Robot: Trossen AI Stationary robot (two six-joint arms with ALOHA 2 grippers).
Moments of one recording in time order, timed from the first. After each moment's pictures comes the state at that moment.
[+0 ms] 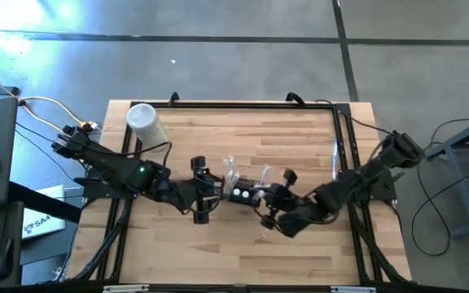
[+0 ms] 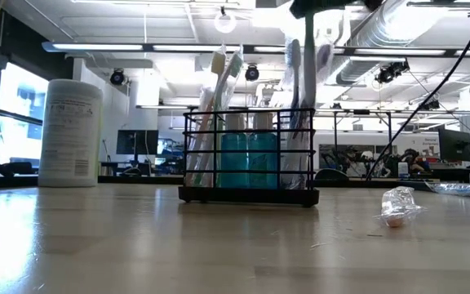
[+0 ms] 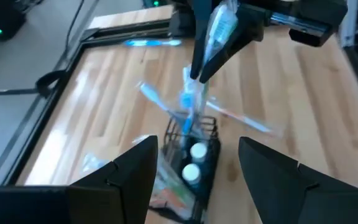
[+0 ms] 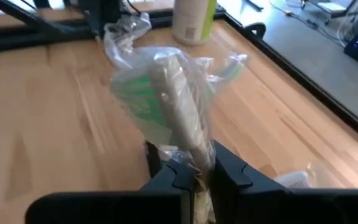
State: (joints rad) left arm -0.44 1.41 1.39 -0.61 -0.57 -0.19; right arm 0.54 1.56 1.24 -0.55 0.87 0.65
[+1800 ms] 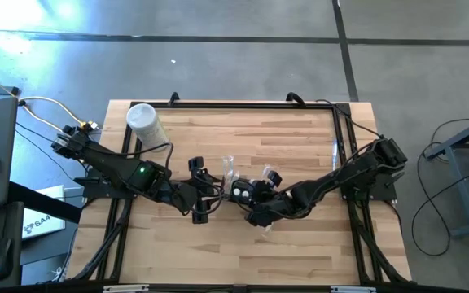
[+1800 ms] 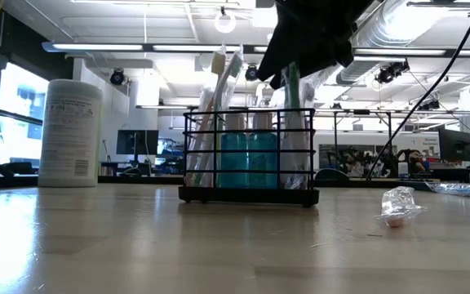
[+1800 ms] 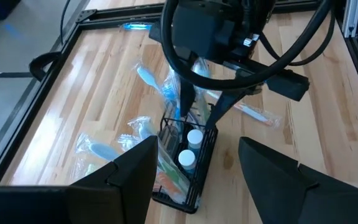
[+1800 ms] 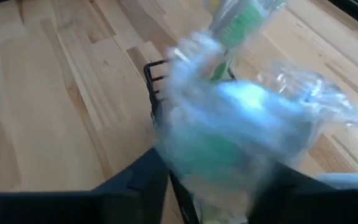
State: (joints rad) left arm -0.44 1.41 1.39 -0.66 -0.56 -0.26; right arm 0.40 1.73 1.24 -0.47 0.64 0.74
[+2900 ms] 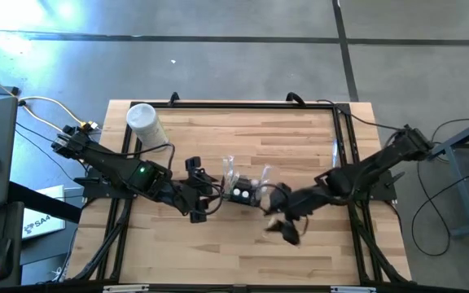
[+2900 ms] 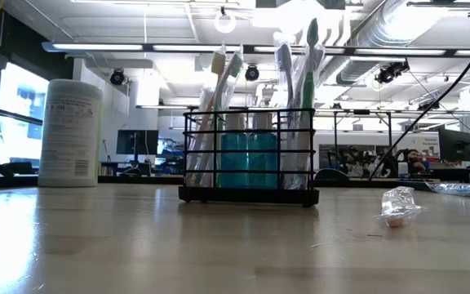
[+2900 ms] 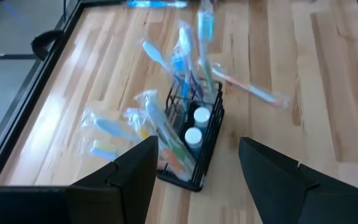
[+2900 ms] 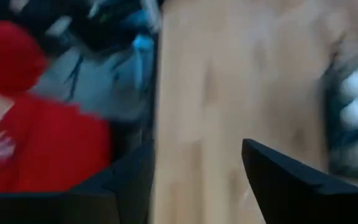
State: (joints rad) left arm -0.44 1.41 1.39 -0.75 -0.56 -0.31; right arm 0.47 1.42 1.24 -0.49 0.04 0.63
